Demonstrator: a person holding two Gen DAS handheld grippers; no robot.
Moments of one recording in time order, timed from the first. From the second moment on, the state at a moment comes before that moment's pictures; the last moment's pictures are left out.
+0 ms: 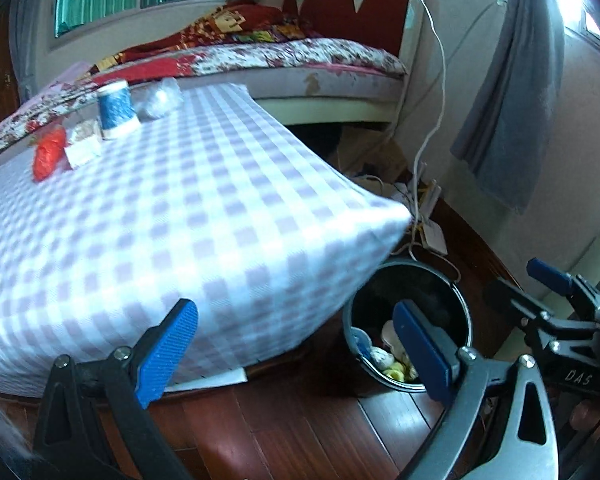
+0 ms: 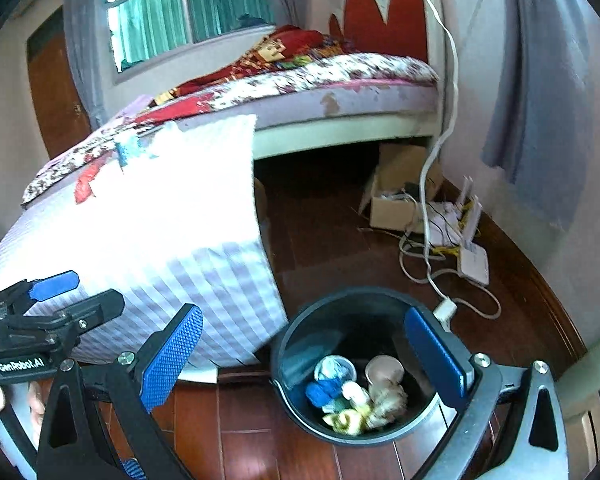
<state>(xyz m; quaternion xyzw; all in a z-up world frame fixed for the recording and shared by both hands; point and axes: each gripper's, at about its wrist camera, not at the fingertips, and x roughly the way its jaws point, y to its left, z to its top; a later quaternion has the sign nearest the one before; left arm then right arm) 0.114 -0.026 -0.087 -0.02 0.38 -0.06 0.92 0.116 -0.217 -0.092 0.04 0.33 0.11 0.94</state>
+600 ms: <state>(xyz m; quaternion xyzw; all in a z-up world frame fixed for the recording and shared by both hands) 0.146 0.165 -0.016 -0.03 0.33 0.11 0.94 0.190 -0.083 -0.013 -0.03 0.28 0.24 0.93</state>
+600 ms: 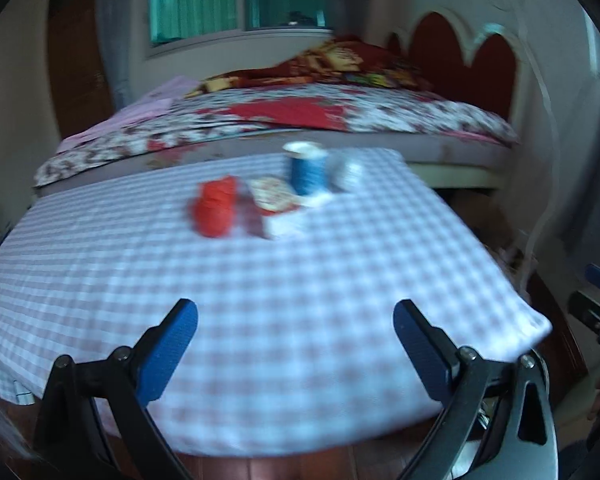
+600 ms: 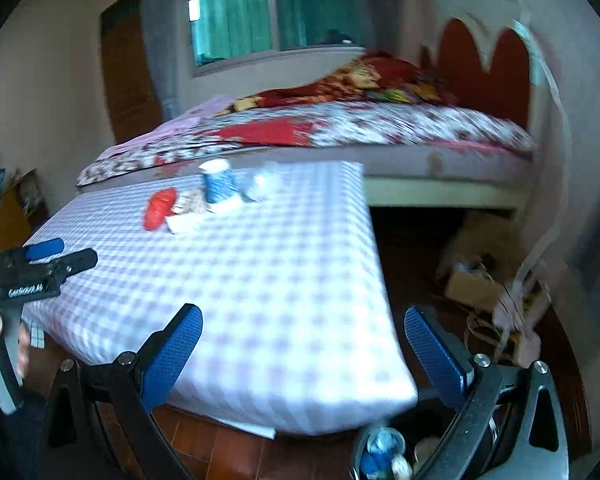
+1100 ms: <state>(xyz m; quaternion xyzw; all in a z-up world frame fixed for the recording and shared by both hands) 0.262 0.277 -0.061 -0.08 0.36 0.14 0.92 0.338 0.089 -0.027 -0.10 0.31 0.30 0.90</state>
